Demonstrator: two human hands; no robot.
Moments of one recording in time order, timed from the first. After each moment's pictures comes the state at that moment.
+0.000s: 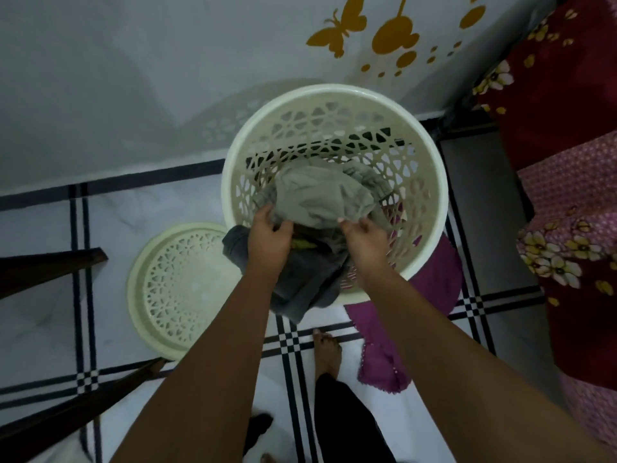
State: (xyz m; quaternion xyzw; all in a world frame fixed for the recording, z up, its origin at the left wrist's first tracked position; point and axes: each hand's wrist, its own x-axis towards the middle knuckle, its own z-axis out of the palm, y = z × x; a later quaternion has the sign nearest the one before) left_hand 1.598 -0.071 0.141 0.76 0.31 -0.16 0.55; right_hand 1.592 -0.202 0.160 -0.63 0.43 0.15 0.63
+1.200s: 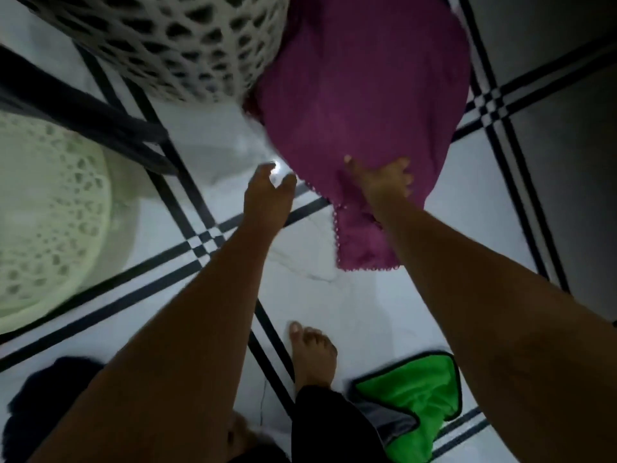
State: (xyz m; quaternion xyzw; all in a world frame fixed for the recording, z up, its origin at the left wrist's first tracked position) left_hand 1.382 -0.174 -0.151 0.79 0.20 -0.34 0.47; right_hand 1.365 -0.324 -0.162 -0.71 0.57 0.20 0.37
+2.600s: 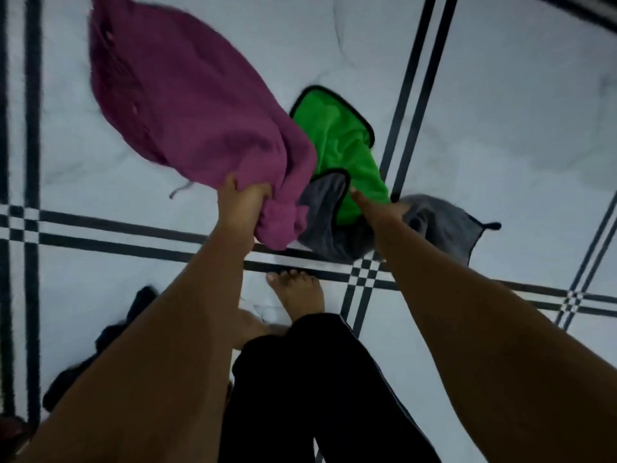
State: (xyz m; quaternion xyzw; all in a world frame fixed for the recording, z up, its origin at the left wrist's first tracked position) left_hand 1.042 -0.210 -0.145 0.74 0.06 -0.57 0.36; right_hand 0.853 -0.278 -0.179 -0.16 0.89 0.10 0.42
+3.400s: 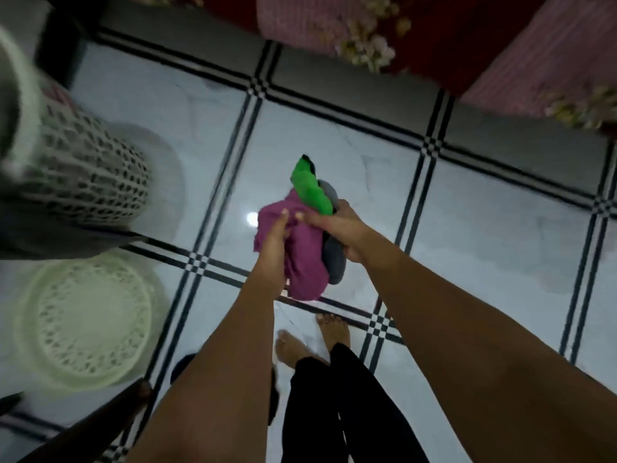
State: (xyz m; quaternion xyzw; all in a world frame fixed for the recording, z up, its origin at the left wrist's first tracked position) left_hand 1.096 -0.201 0.109 0.59 0.09 -0.64 0.48; right_hand 1.012 -0.289 0.113 -0.33 0.58 -0.01 0.74
